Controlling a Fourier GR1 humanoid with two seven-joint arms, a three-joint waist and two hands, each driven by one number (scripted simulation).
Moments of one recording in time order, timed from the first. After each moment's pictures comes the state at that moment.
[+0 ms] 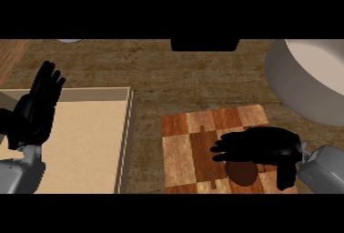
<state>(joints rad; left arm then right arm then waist) -0.19 0.41 -0.07 -1.61 0.28 0.31 0.16 -0.44 -0.74 0.70 -1.52 0.58 0.49 -0.60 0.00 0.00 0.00</state>
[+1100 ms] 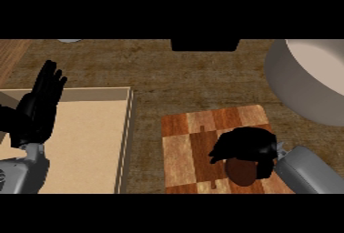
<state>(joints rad) -0.20 0.32 0.01 -1.60 0.19 0.23 0.19 -0.40 -0.53 0.63 -1.32 0.89 0.42 -0.70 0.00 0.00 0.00</state>
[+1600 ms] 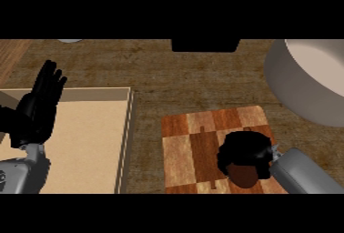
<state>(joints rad) -0.20 0.30 0.03 -1.61 0.17 0.21 0.20 -0.39 -0.49 0.64 -1.28 0.99 0.31 -0.81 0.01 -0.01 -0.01</state>
